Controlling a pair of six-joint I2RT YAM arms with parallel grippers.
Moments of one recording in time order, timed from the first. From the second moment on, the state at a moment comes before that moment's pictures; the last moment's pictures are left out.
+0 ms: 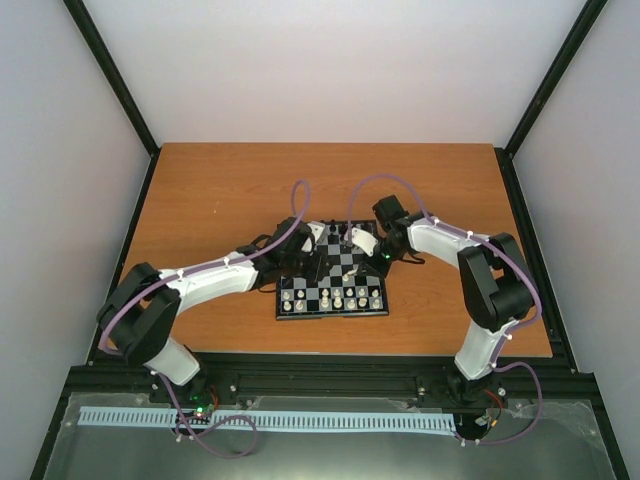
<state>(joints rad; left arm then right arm) -0.75 1.53 0.88 -0.17 0.11 -0.40 0.45 1.78 1.10 -0.62 -0.44 -0.67</state>
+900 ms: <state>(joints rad) -0.74 1.73 0.89 0.20 0.32 -0.51 0.33 1.80 1.21 -0.79 -0.73 -0.61</state>
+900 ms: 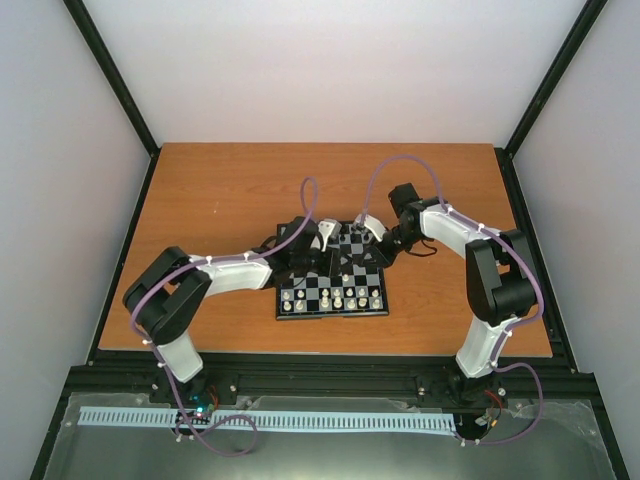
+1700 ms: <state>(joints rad) -0.71 1.76 1.07 -0.21 -0.06 -0.42 0.31 1.37 1.14 -0.84 -0.62 -0.55</state>
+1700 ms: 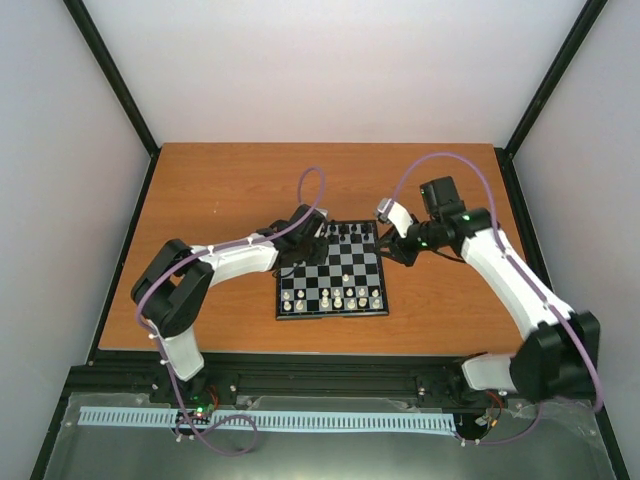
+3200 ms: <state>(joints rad) -0.71 1.99 1.30 -0.30 -0.16 -0.43 0.31 1.11 0.93 -0.80 -0.63 -0.47</state>
